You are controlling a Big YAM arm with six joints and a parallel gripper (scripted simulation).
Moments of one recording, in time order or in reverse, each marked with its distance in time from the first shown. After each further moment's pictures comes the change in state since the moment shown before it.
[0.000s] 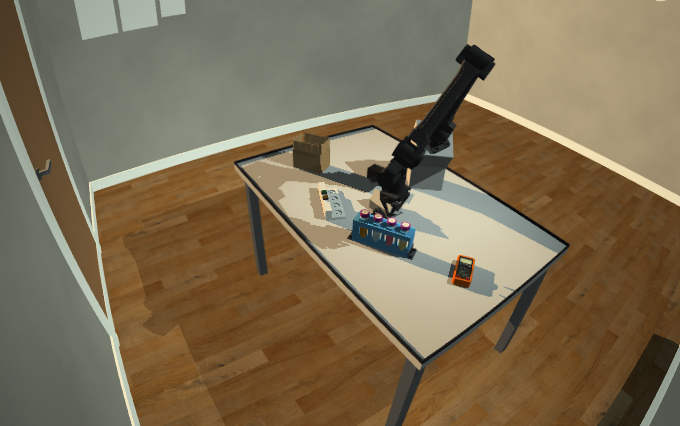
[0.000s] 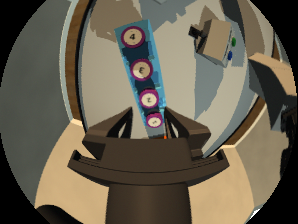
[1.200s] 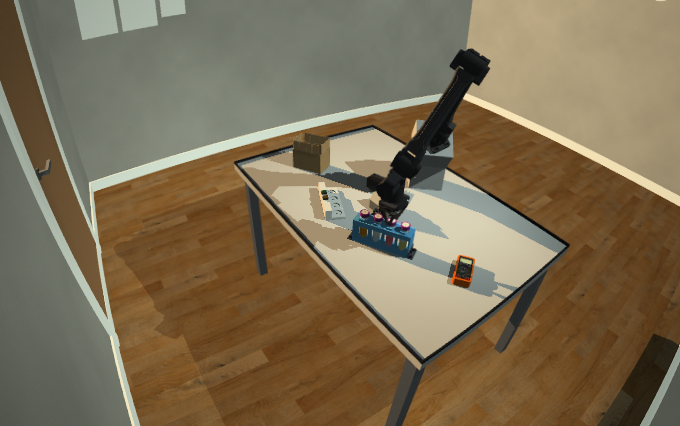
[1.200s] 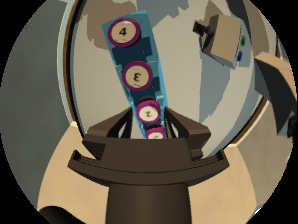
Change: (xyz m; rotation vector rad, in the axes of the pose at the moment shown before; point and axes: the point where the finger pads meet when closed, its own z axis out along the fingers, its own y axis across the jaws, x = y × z) arm 0.000 -0.001 0.038 0.006 0.003 0.022
